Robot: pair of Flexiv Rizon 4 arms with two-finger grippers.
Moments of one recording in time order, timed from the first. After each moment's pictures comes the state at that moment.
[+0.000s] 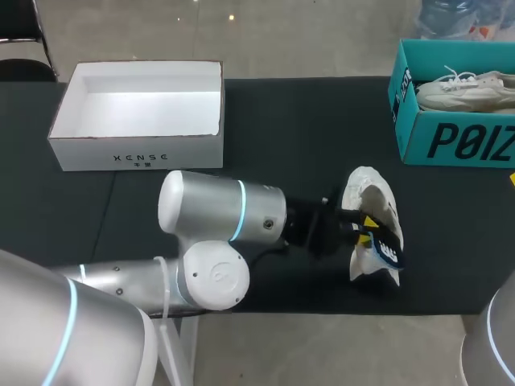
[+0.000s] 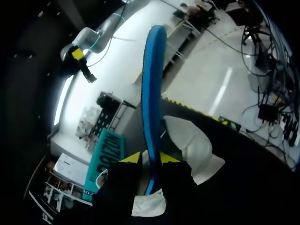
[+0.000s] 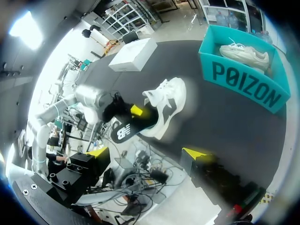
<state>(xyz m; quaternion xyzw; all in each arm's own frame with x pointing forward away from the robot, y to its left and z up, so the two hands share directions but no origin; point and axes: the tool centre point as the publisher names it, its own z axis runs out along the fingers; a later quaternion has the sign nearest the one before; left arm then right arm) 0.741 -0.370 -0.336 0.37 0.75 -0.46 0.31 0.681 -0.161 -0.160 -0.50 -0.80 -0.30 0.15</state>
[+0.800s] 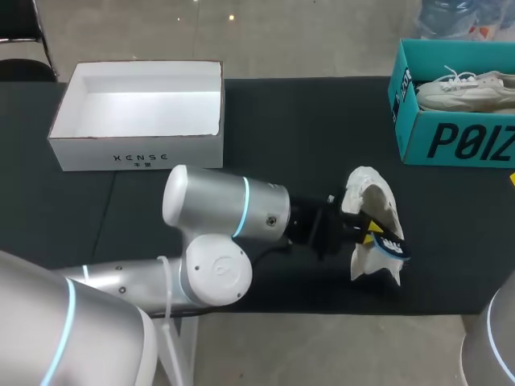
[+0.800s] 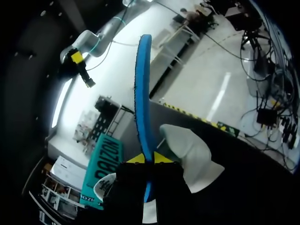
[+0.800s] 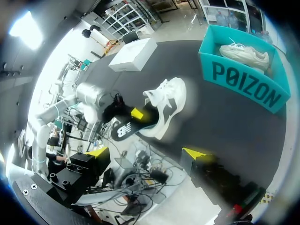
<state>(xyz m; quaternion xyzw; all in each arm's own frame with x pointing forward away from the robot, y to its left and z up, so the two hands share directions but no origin) 0.734 -0.379 -0.335 0.38 0.74 -0.48 0.29 0.681 -0.161 -0.160 -0.50 -0.80 -0.30 0.15</state>
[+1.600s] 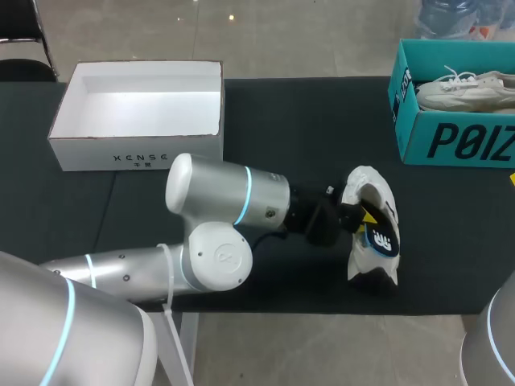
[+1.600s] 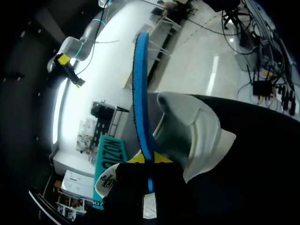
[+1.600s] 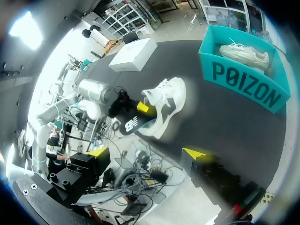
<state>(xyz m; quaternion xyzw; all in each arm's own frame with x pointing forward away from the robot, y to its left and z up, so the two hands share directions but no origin) 0.766 -0.376 -0.345 0.45 0.71 -0.43 0.33 0.681 -0.161 -0.160 -0.50 -0.80 -0.30 0.15</state>
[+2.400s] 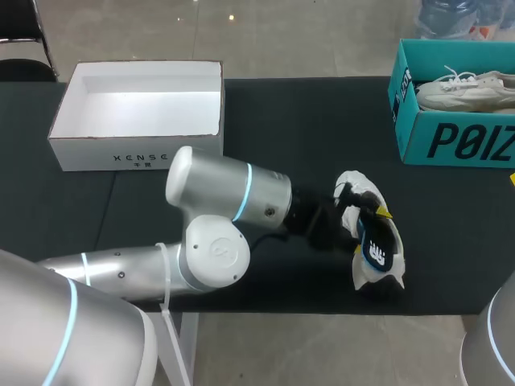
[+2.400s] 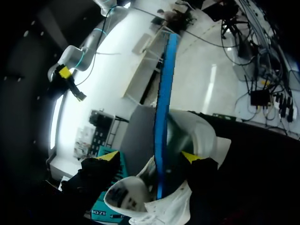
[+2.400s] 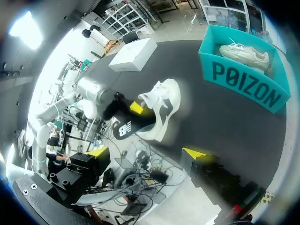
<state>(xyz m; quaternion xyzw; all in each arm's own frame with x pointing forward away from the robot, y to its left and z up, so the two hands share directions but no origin) 0.739 -0.381 -0.331 0.46 0.70 -0.46 0.30 0.681 -0.161 -0.160 -0.50 -0.80 -0.30 0.15</state>
